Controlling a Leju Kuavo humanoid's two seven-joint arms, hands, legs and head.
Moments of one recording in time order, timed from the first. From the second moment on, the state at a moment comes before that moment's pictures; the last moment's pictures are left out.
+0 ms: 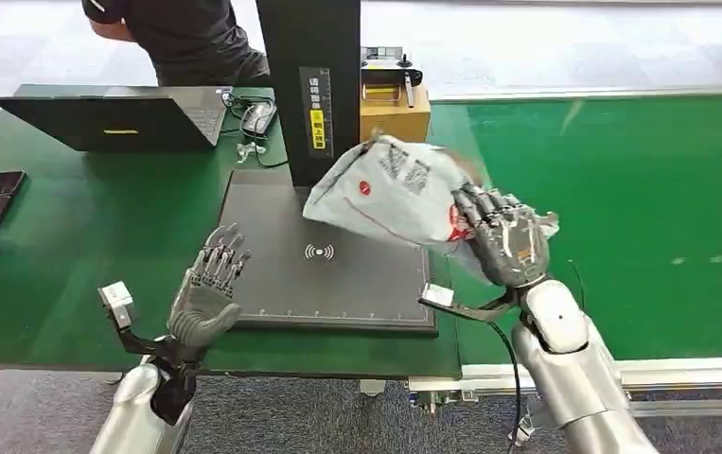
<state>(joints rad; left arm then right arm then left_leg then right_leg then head) -0.19 -0.07 -0.05 -1.00 0.12 -0.47 -0.52 -0.44 -0.17 0.25 -1.22 1.42 -0.62 -0.33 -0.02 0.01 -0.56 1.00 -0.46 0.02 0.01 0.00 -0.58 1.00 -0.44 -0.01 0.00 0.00</state>
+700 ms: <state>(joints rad) -0.18 -0.06 -0.06 -1.00 0.11 -0.49 -0.52 -0.71 -0.21 0.61 -1.07 1.35 -0.41 -0.34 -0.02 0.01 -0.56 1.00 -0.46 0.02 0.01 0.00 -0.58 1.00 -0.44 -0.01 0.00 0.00</state>
